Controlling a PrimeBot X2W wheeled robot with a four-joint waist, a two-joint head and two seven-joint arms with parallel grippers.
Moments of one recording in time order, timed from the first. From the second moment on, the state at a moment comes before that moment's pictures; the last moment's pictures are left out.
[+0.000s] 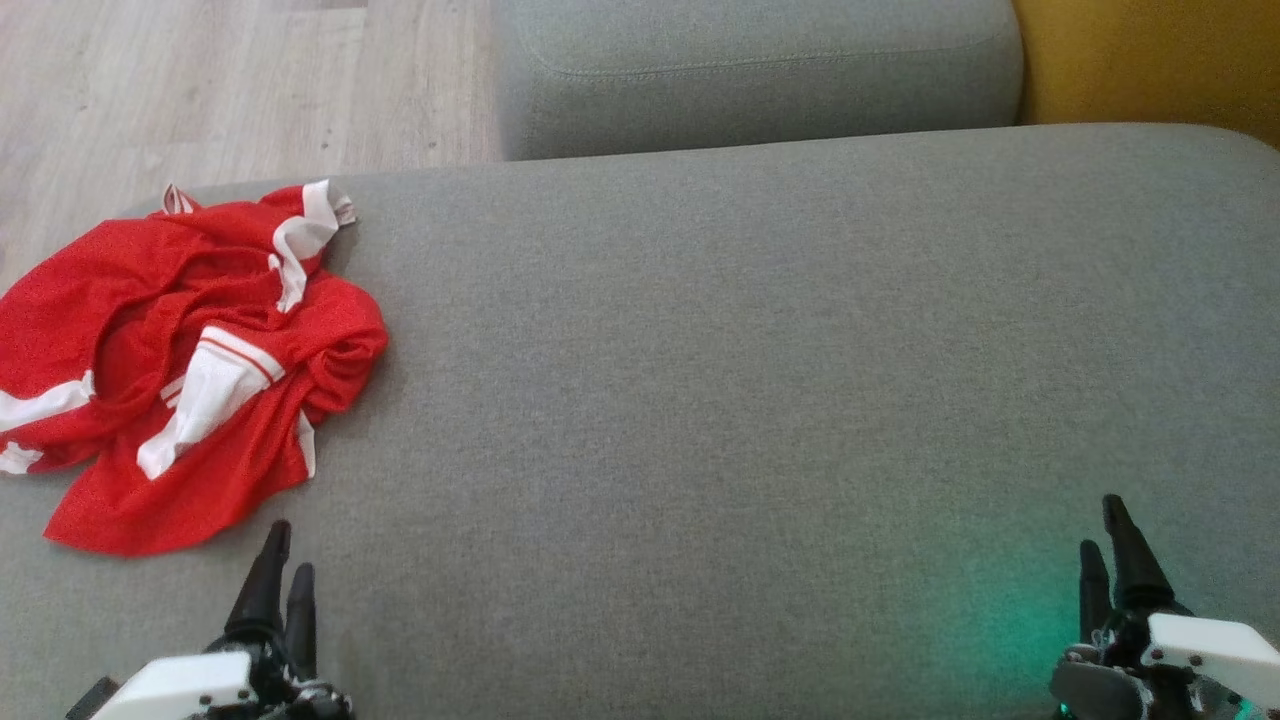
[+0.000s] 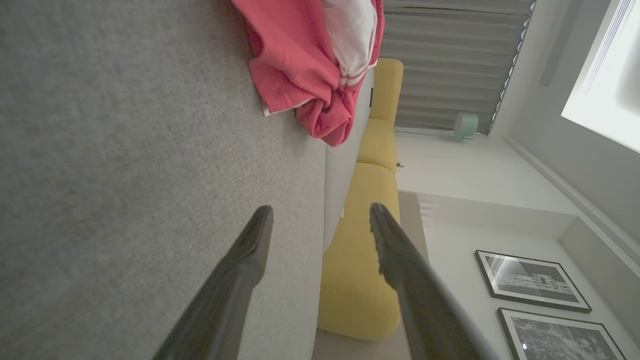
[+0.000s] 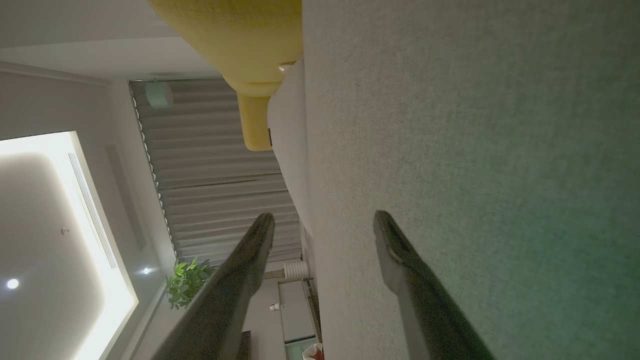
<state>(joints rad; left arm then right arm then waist) 0.04 0.02 0.07 0.37 -1.62 -0.12 0.10 0.02 -0.04 -0.12 0.37 1.61 0.12 0.11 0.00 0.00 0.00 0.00</state>
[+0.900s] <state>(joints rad) 0.05 0.03 0.07 0.28 -1.31 -0.12 0.03 0.01 -0.04 -0.03 0.35 1.29 0.12 0.03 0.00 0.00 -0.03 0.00</state>
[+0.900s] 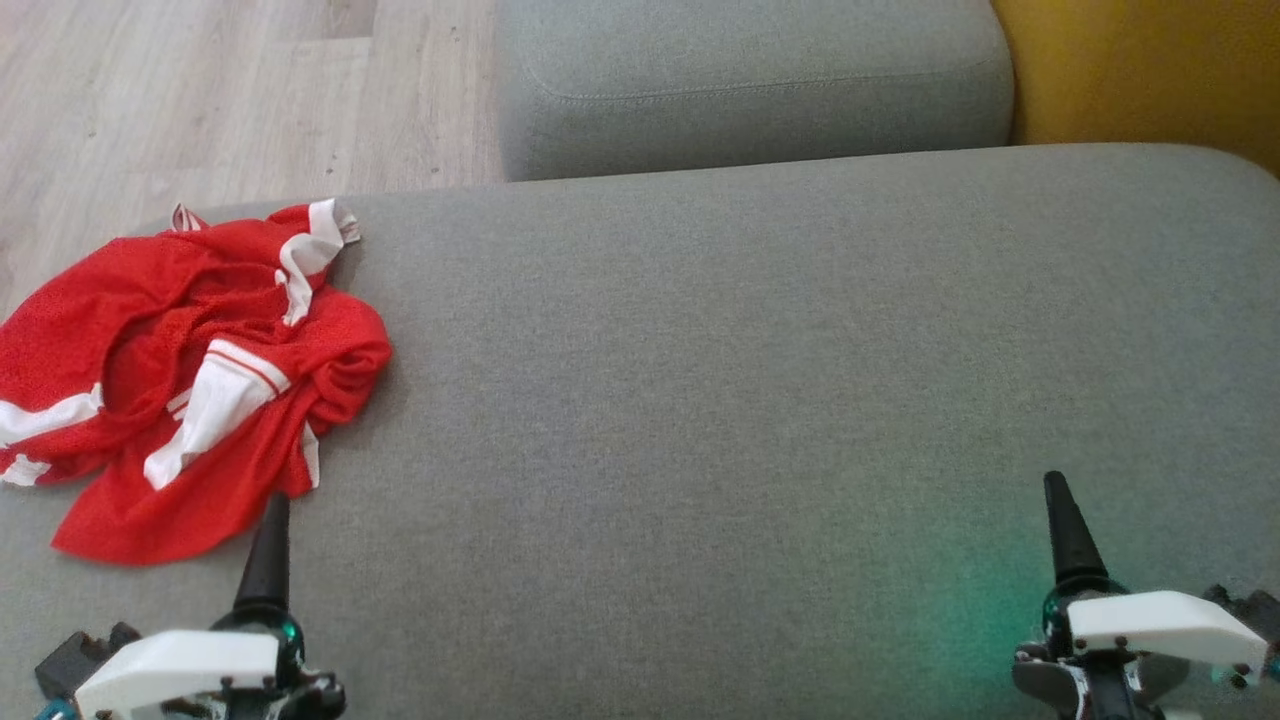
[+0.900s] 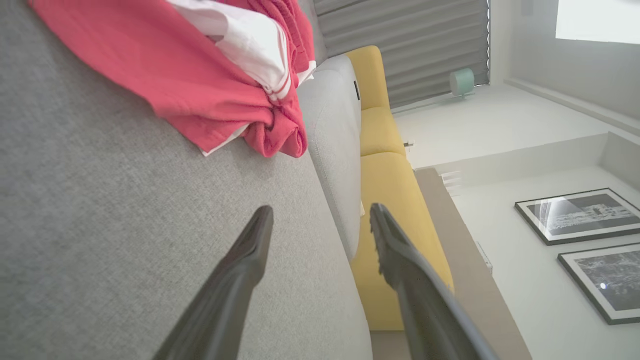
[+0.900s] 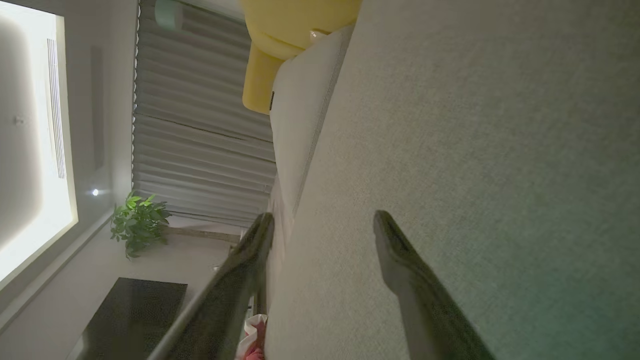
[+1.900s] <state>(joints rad) 0.10 0.05 0.01 0.16 -0.85 -0.05 -0.06 0.01 -0.04 0.10 0.30 0.90 0.12 -0.06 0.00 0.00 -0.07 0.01</state>
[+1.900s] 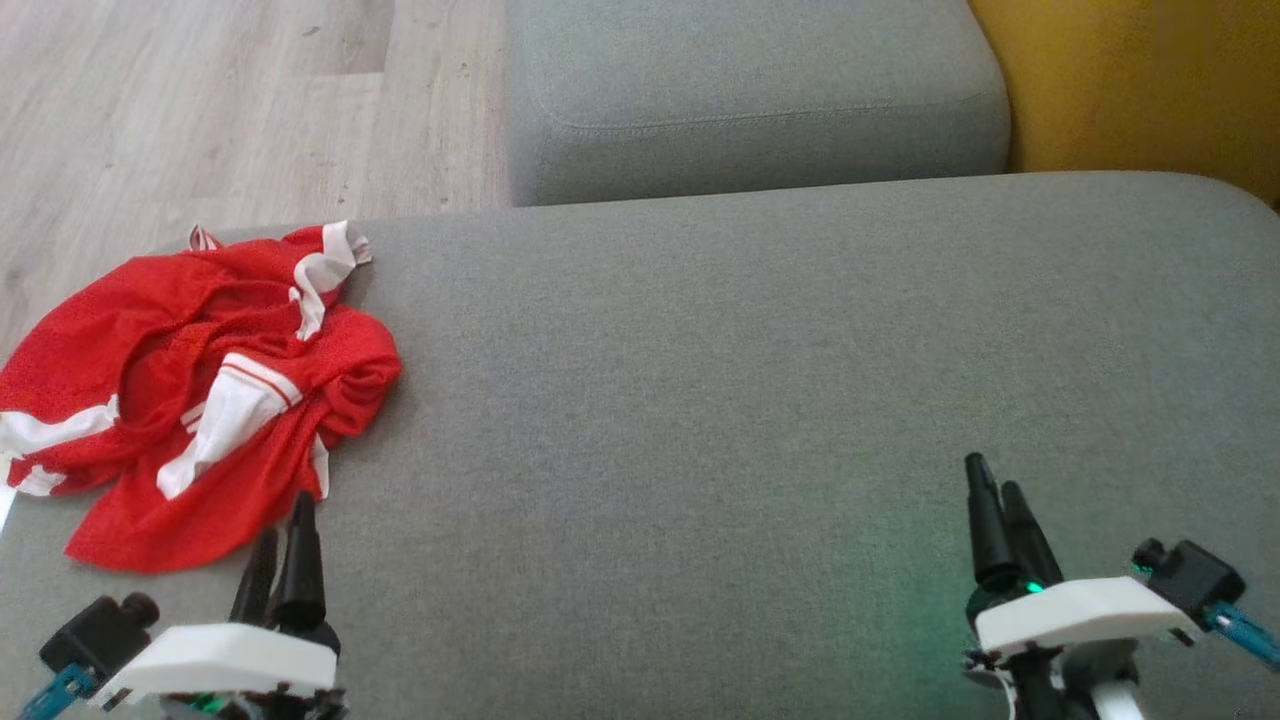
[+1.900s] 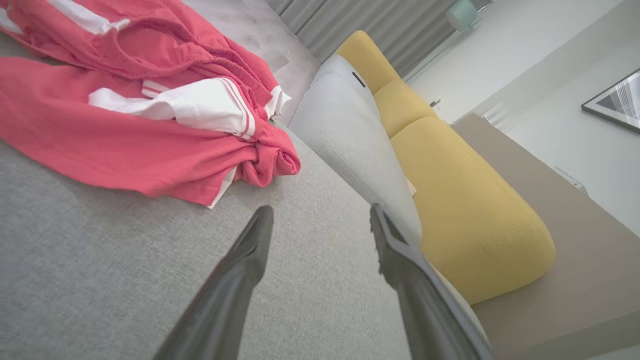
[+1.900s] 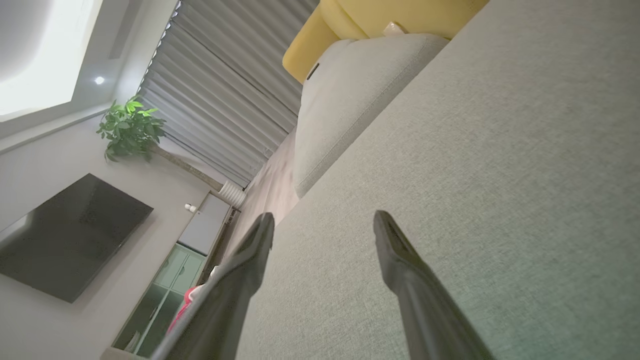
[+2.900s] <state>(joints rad) 0.14 0.10 -0.08 0.03 -0.49 0.01 -0.14 0.03 -0.04 0.15 0.27 0.54 0.12 -0.14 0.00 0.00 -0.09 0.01</state>
